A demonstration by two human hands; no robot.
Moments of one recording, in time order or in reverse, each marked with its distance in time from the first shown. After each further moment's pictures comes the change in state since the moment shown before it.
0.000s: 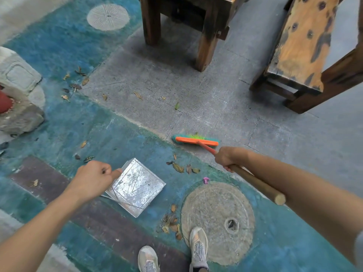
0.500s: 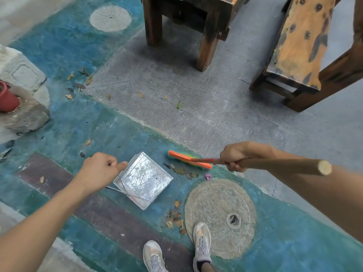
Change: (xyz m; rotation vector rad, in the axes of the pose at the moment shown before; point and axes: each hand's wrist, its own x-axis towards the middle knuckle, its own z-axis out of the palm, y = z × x) left_hand -0.020 -0.006 -0.020 -0.071 0.011 0.066; right_hand -0.070 -0.012 0.006 0.057 -0.226 0.086
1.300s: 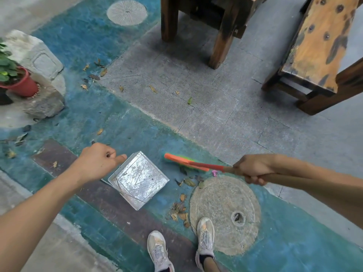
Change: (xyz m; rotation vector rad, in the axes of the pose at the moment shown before) left_hand -0.029 -0.031 -0.027 0.074 0.007 0.036; right_hand -0.025 0.029 0.040 -0.099 -0.017 -0.084
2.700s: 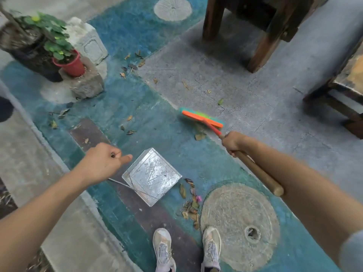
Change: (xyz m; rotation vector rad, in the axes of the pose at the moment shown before) left_hand -0.060 -0.045 0.012 -0.121 0.096 -0.252; right_hand 0.098 -0.120 0.009 -0.085 0.331 -0.239
